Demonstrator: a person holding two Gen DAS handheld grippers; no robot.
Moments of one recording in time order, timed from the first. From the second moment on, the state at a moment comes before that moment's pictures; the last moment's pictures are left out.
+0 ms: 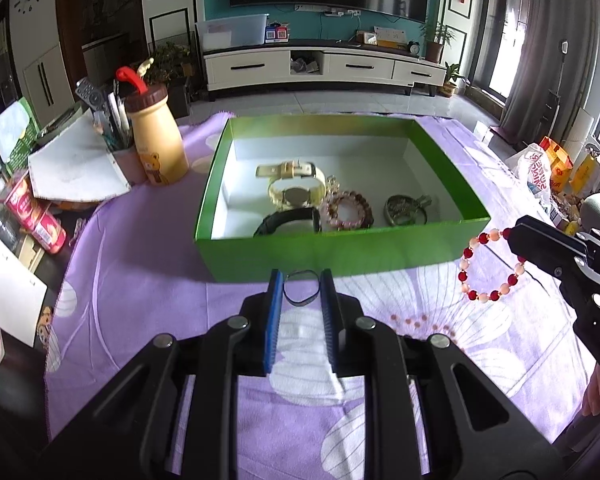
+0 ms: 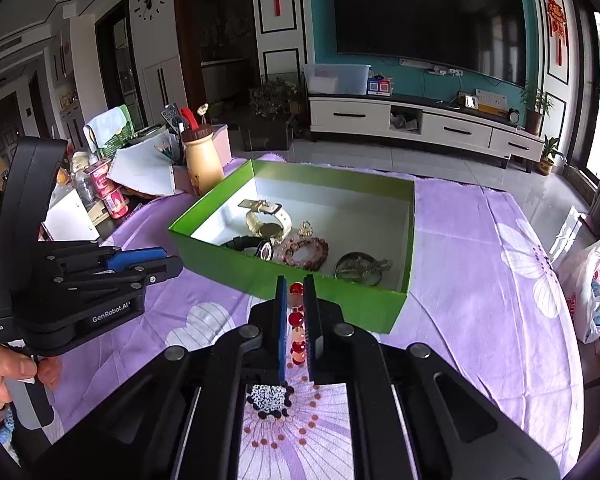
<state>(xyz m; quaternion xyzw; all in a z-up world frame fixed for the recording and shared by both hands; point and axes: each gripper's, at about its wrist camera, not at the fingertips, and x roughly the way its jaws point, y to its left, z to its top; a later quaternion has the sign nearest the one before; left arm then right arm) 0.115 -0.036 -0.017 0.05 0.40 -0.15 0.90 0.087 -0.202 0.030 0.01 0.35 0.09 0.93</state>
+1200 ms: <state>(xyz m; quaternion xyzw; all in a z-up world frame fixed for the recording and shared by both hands) 0.190 -0.087 0.004 0.07 0.38 -0.16 0.91 0.160 -0.229 0.027 0.03 0.34 0.08 0.93</state>
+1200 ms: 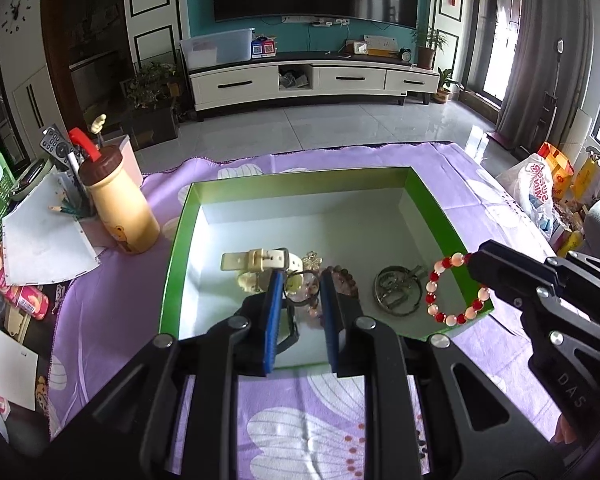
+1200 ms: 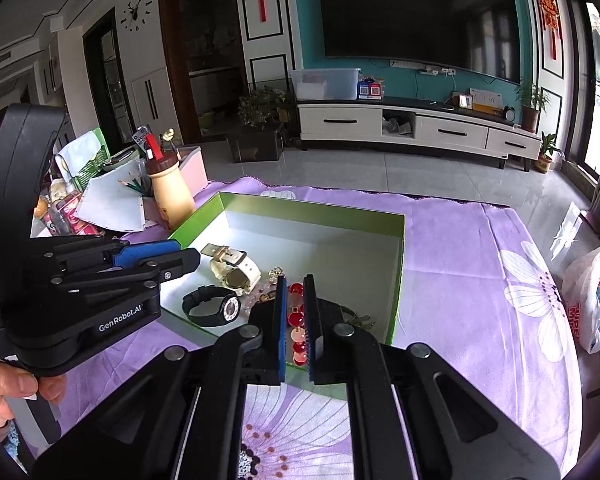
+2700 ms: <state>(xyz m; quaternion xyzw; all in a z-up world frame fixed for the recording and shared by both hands) 0.282 -0.124 -0.057 0.06 0.47 -0.17 0.86 0.250 -0.248 -0.026 0.08 0.42 0.07 0.90</state>
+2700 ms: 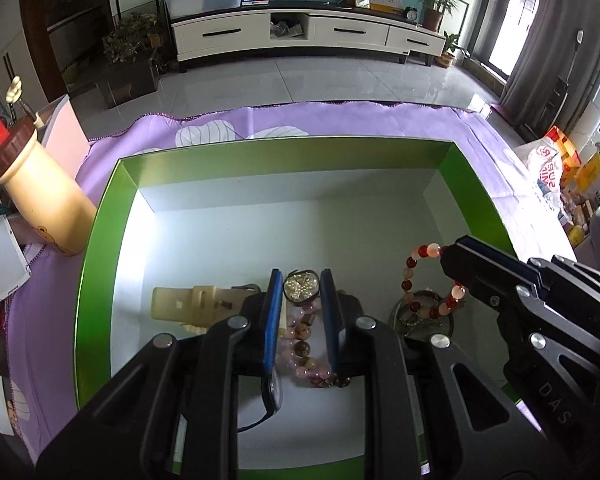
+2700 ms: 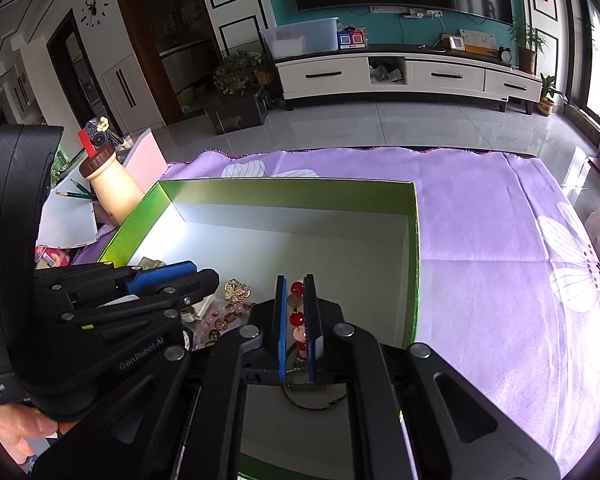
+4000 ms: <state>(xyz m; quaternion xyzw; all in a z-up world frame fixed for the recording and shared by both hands) 0.285 -0.136 -0.067 0.10 0.47 -0.17 0.86 0.256 -0.248 -0.038 0.06 0.44 0.06 0.90</state>
